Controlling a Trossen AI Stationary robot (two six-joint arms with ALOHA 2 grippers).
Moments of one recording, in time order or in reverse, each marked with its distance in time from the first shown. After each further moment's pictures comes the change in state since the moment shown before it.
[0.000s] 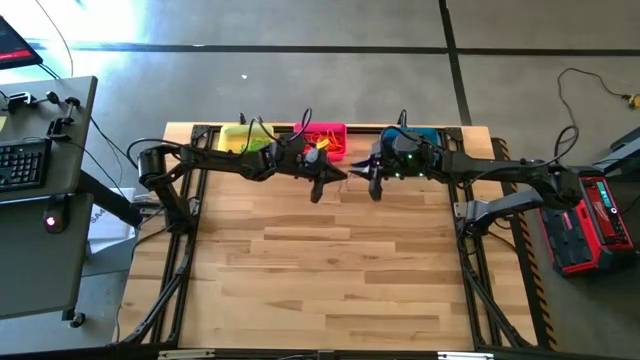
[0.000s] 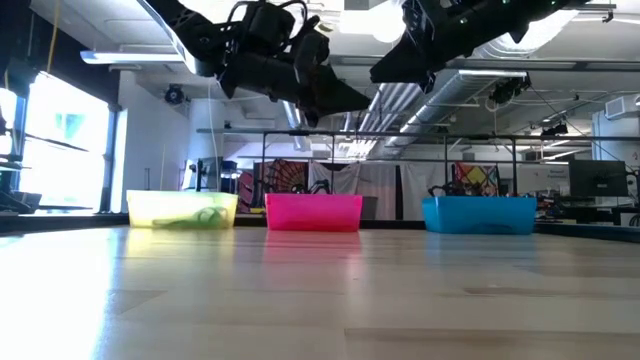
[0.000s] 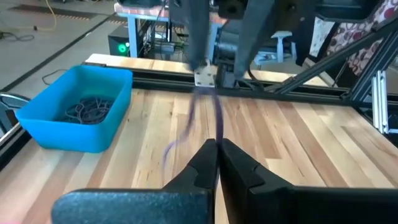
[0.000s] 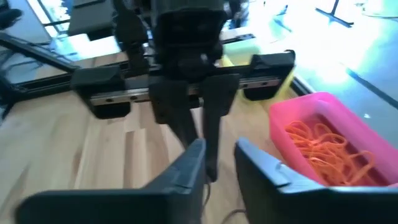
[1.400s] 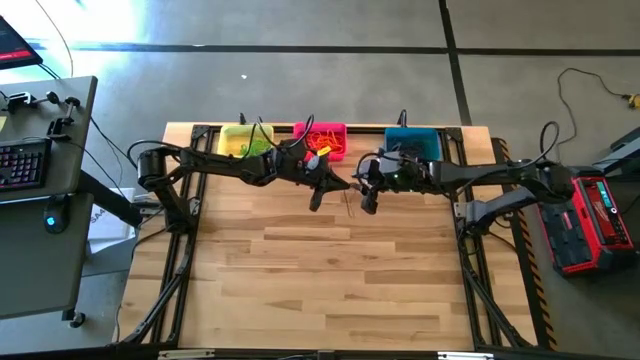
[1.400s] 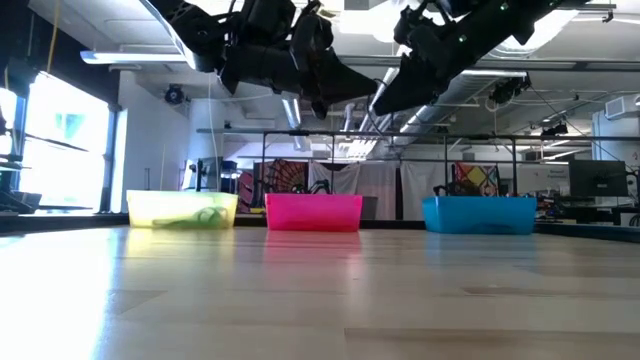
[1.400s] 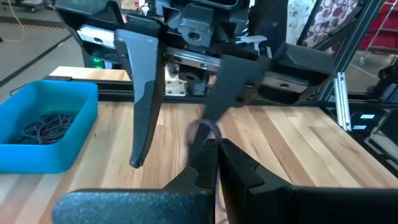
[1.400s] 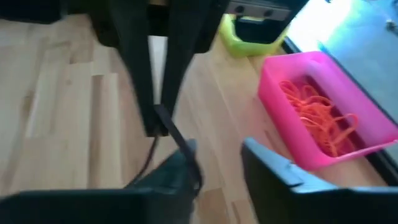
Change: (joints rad) left arm -0.054 -0.003 0.000 0.031 0.046 -0.001; right arm 0.123 0.081 -0.013 -0.089 0.225 -0.068
